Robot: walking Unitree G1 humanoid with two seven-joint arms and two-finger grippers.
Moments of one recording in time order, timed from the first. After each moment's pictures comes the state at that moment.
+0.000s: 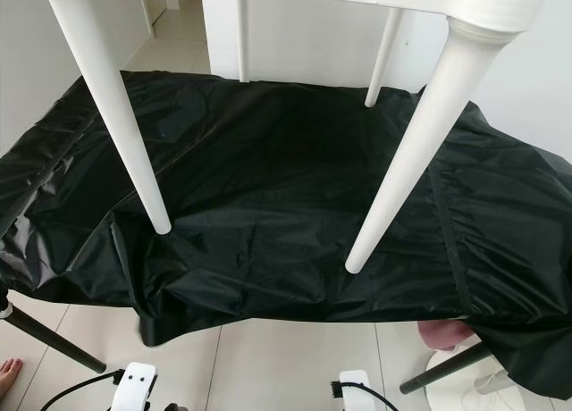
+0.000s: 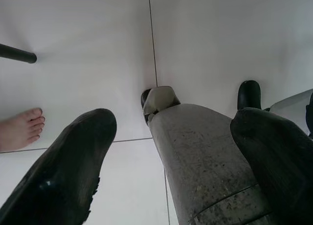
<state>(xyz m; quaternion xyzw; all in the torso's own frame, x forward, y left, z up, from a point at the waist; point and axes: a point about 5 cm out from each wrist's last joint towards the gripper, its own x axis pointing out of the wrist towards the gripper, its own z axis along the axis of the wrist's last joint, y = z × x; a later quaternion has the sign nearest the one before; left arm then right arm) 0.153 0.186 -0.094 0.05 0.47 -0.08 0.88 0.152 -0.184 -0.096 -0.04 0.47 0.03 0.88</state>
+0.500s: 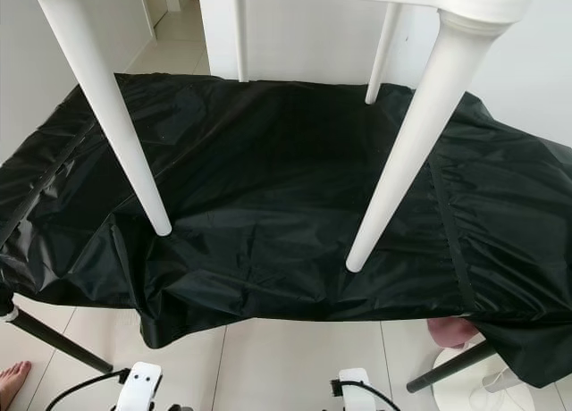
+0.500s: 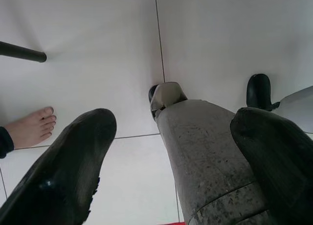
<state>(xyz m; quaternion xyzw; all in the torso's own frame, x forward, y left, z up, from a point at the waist) 0.160 0.179 -0.093 0.05 0.47 -0.09 0.88 0.152 -0.189 -0.095 -0.04 0.46 0.03 0.88</state>
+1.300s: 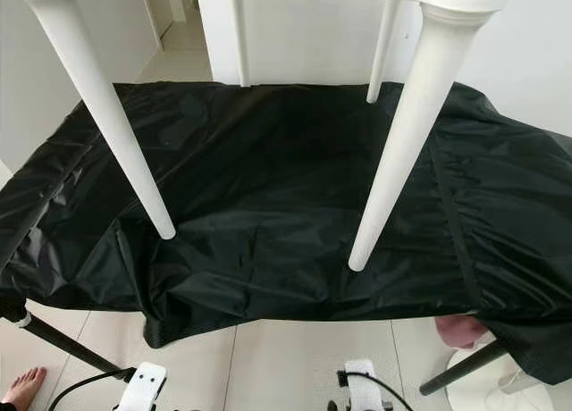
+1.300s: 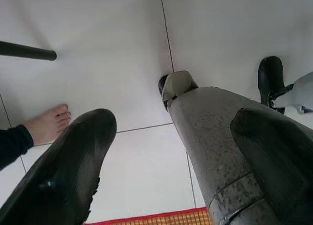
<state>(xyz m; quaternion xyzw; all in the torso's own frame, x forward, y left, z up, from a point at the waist) 0.164 0.180 -0.092 0.08 0.48 -0.11 0.87 0.159 -0.191 -0.092 -0.06 0.46 0.02 0.88</state>
